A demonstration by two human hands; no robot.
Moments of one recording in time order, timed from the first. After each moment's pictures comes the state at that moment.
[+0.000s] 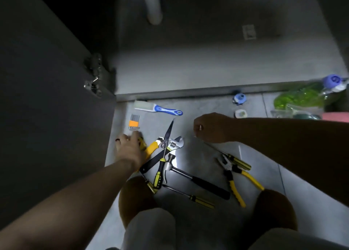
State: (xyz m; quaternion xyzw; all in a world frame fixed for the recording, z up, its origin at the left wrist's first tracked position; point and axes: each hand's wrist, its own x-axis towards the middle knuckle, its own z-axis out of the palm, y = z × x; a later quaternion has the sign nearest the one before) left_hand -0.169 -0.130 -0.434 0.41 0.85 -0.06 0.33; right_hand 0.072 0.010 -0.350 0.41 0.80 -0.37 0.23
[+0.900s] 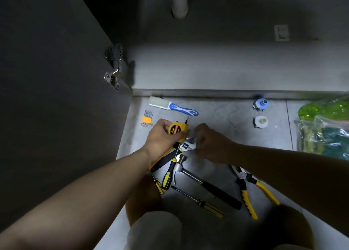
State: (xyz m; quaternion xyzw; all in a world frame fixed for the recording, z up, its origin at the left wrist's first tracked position) left_hand -0.131 -0.094 -0.418 0.29 0.78 0.27 0.49; right_hand 0.054 -0.028 -0.422 0.43 0.75 -0.51 0.05
